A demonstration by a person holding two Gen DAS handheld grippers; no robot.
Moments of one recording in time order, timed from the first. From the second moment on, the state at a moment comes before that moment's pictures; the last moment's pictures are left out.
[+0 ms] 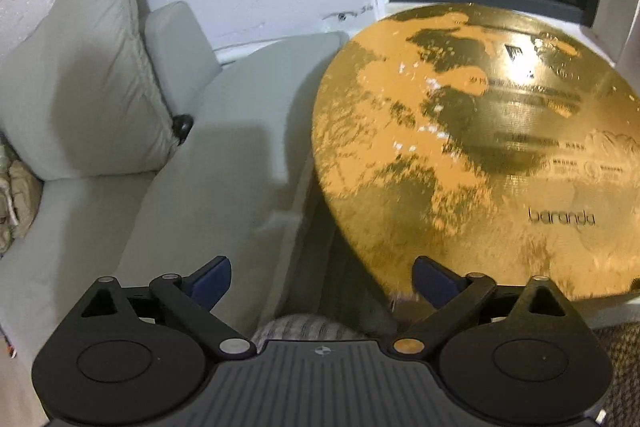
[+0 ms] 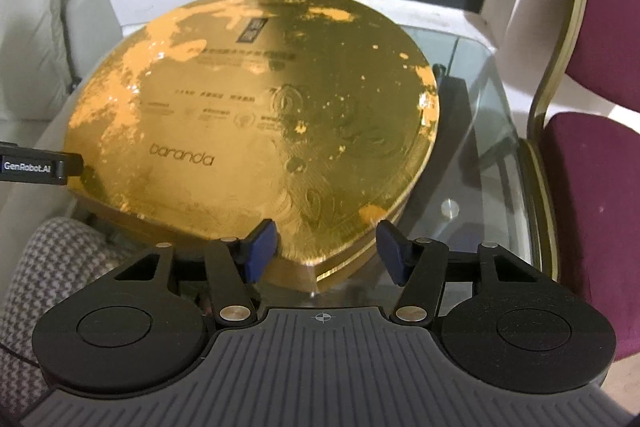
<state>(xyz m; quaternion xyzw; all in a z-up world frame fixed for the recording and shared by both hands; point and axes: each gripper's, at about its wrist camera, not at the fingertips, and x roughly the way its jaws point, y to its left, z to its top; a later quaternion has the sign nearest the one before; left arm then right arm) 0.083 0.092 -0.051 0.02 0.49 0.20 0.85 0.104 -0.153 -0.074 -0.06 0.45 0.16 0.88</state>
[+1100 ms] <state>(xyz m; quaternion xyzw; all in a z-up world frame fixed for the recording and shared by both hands) -0.024 -0.031 0.030 -0.01 0.43 0.04 0.90 -0.020 -0.222 0.041 0.00 0.40 0.16 0.90</state>
